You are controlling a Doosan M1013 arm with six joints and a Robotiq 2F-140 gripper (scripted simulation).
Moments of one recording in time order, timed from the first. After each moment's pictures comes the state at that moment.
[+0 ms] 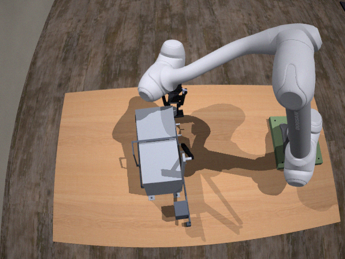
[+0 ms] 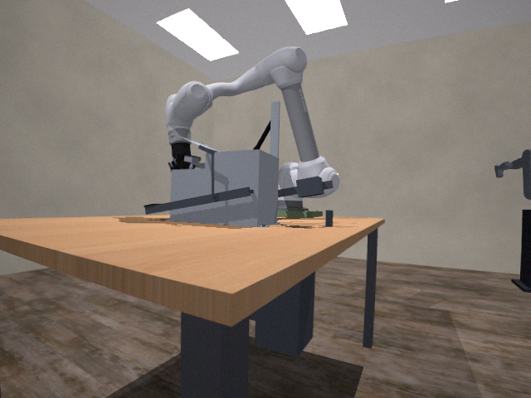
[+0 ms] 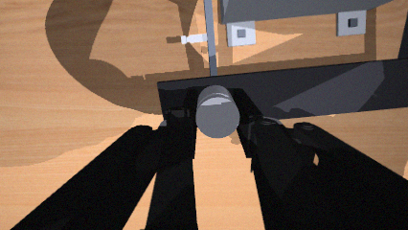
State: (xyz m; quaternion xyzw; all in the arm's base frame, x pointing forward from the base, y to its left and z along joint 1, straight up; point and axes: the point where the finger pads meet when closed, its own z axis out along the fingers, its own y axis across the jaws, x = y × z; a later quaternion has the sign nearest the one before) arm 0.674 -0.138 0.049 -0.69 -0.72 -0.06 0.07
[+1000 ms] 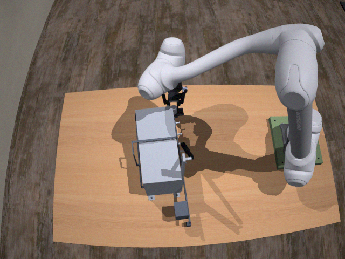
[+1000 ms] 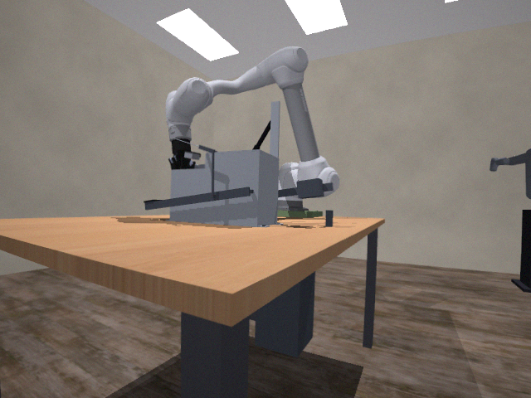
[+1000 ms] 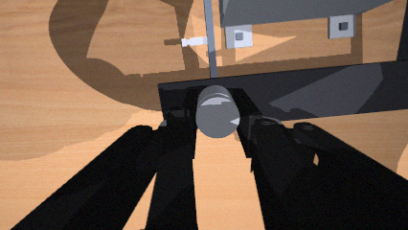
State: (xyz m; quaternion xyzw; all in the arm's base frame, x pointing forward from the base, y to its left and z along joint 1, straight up) arm 0.674 -0.138 0.064 -0.69 -0.72 -0.06 0.07
